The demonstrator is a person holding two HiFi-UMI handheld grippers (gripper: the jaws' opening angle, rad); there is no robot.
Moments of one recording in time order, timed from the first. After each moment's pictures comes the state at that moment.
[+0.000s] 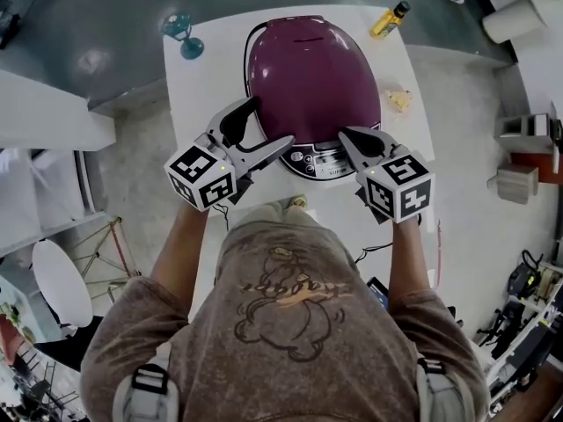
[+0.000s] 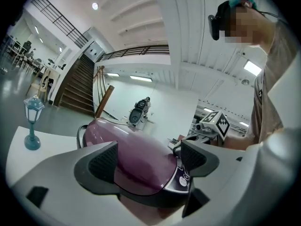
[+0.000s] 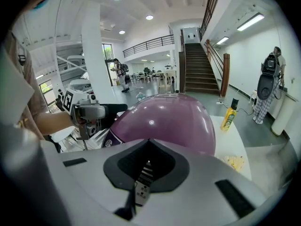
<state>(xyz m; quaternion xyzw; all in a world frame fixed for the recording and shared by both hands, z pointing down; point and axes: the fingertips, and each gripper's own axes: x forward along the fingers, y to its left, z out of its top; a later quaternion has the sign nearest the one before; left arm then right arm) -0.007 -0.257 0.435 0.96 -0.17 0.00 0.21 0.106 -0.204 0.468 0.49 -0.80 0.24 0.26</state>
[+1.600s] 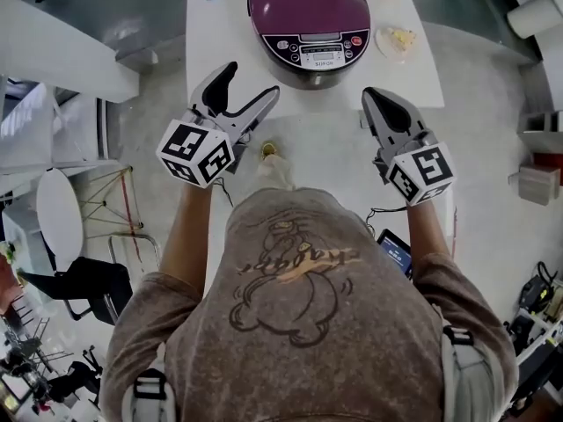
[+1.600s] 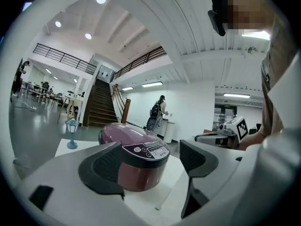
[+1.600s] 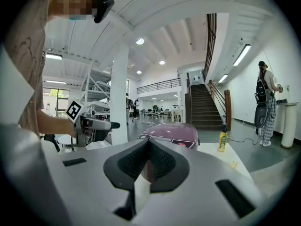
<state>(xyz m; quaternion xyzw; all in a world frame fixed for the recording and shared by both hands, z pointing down) -0.042 -0.104 0.420 0.93 -0.34 0.02 0.12 0.141 -0.047 0.428 0.49 -0.87 0.06 0.07</state>
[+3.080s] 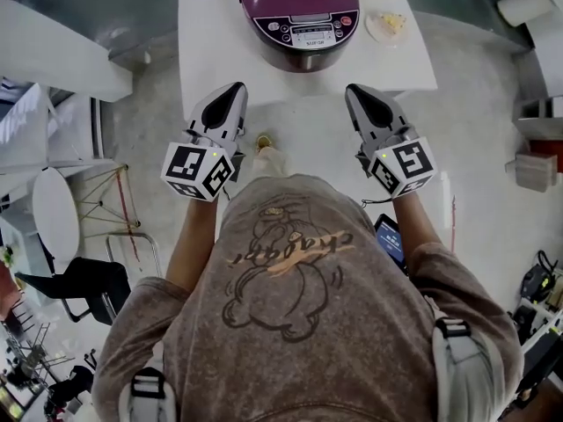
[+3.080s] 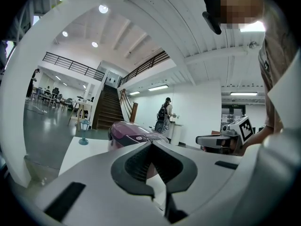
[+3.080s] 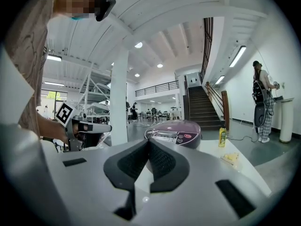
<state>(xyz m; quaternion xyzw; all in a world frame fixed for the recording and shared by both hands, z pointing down) -0.064 -0.055 0.445 0.91 -0.39 0.00 0.11 0.125 -0.016 0.455 0.50 -0.86 0.06 0.05</state>
